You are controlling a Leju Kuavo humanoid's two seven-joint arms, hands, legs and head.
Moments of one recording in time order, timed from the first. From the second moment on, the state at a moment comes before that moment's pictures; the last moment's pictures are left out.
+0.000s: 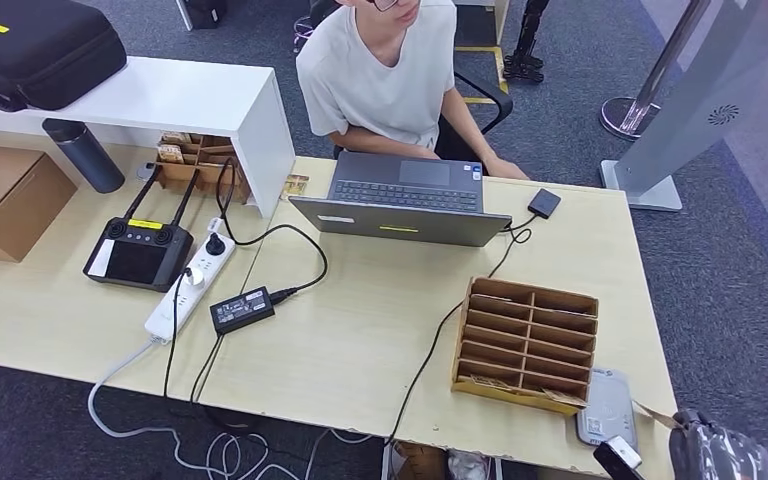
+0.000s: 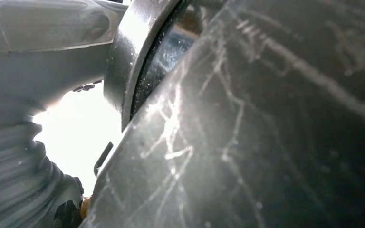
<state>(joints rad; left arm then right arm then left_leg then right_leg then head) -0.09 -0.17 -0.42 -0.04 -0.56 -0.11 0.39 0.30 -0.48 0.12 -1.41 1.20 -0.57 0.20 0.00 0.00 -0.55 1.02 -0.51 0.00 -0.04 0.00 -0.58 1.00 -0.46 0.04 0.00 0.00</state>
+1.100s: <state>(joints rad) -0.09 -0.17 -0.44 -0.04 -0.57 -0.12 0.39 -0.36 -0.52 0.07 -1.27 1.30 -0.54 0.06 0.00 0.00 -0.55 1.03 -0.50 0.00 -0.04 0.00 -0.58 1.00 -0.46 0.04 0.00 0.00</state>
